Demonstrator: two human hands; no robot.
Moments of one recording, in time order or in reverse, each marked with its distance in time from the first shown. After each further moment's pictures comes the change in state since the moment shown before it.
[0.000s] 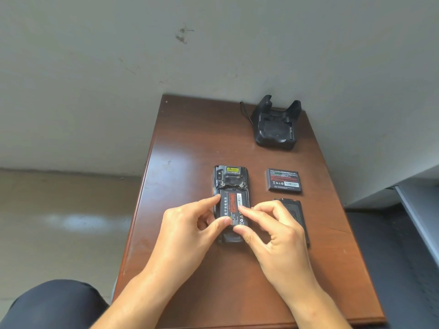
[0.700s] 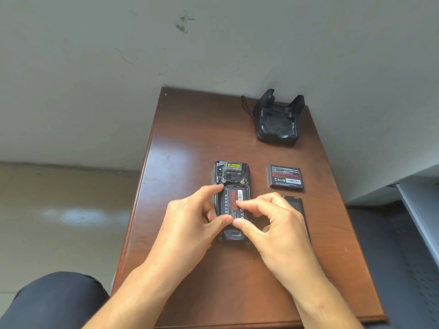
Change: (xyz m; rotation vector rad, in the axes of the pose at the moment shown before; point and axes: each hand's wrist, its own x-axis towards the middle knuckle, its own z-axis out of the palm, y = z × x) left_hand 0.008 -0.003 0.003 -0.018 -0.080 -0.076; right_hand 0.016 -0.010 -0.004 0.004 -0.117 0.174
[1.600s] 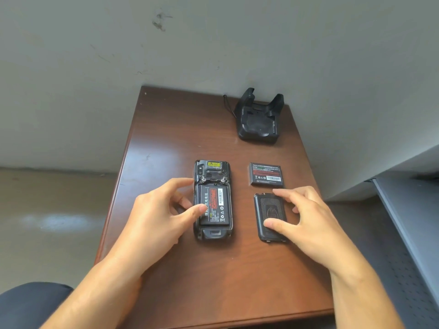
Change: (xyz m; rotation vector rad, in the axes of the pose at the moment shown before) left_hand 0.007 0.002 -0.014 -0.010 -0.016 -0.055; right_hand 0.011 0.048 -0.080 -0.318 -0.178 0.268
